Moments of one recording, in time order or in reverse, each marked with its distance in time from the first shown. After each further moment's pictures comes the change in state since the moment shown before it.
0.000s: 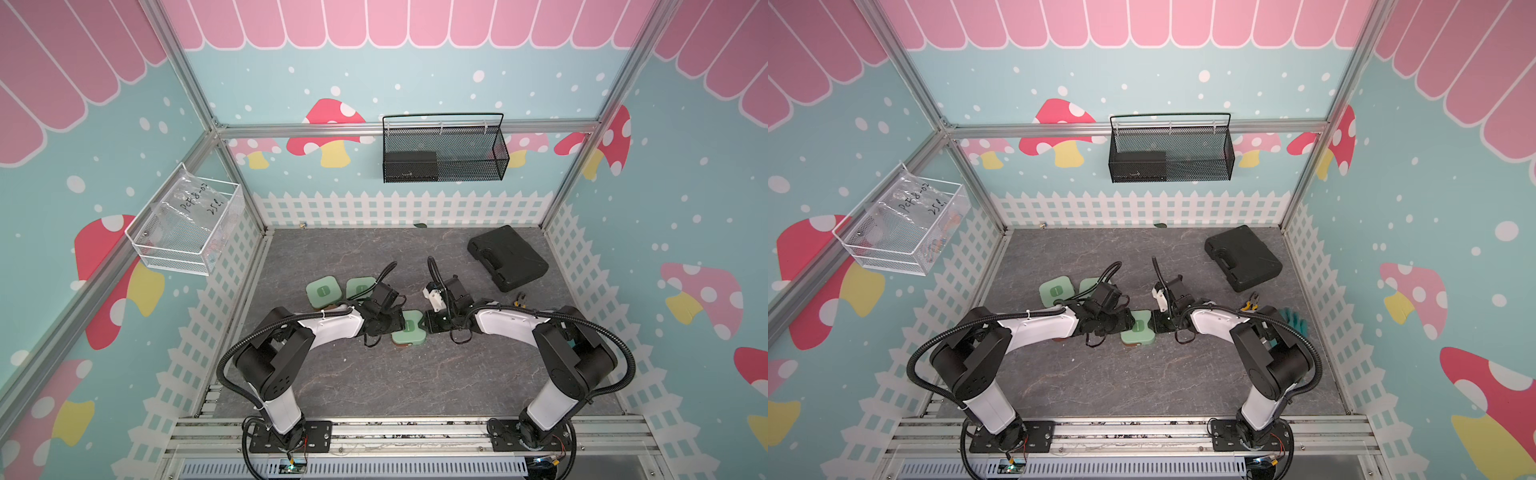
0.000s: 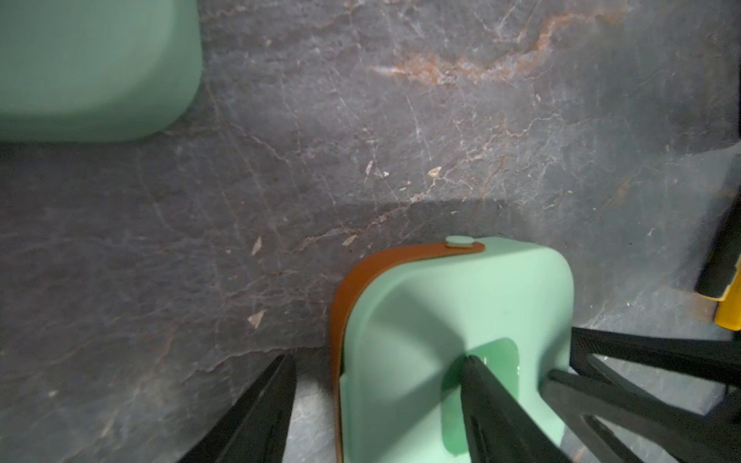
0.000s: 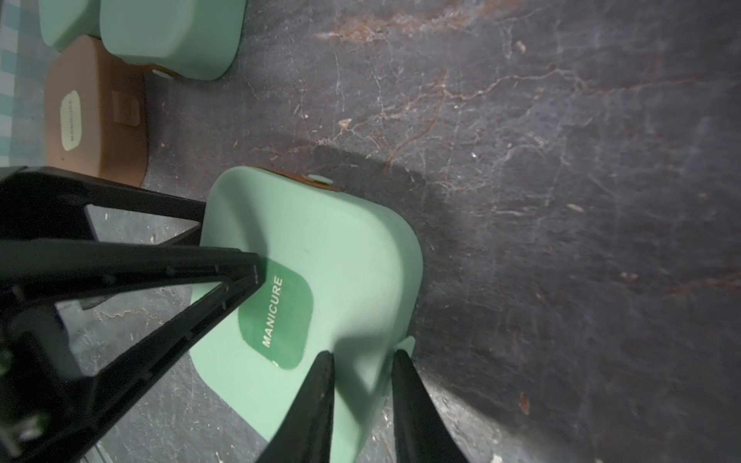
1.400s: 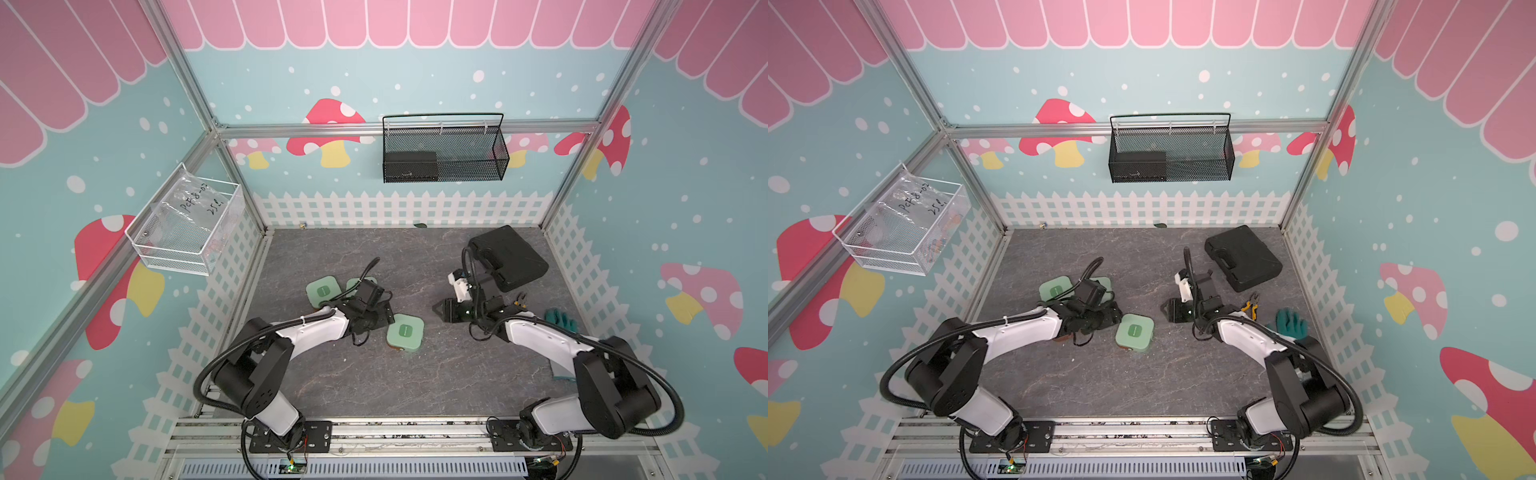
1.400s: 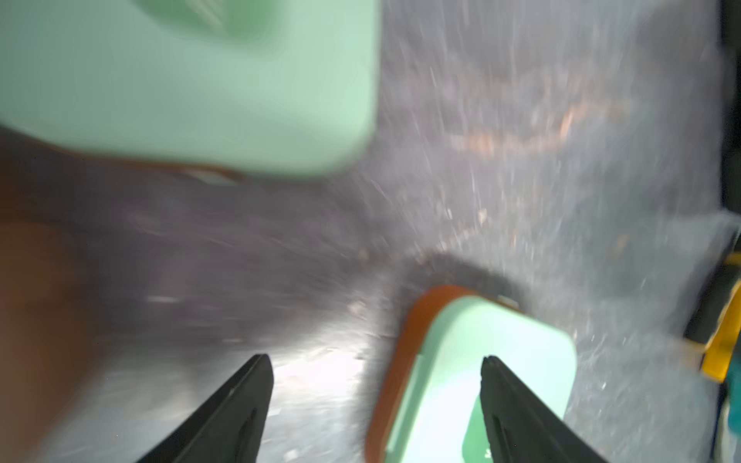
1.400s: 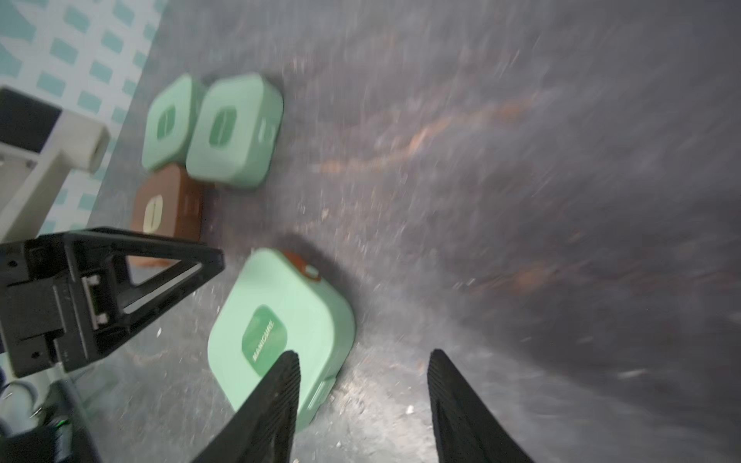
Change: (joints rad) left arm 0.122 -0.221 -0.047 -0.083 -0.134 0.009; right arm -0.179 -0.336 -0.062 0.048 0.133 -0.103
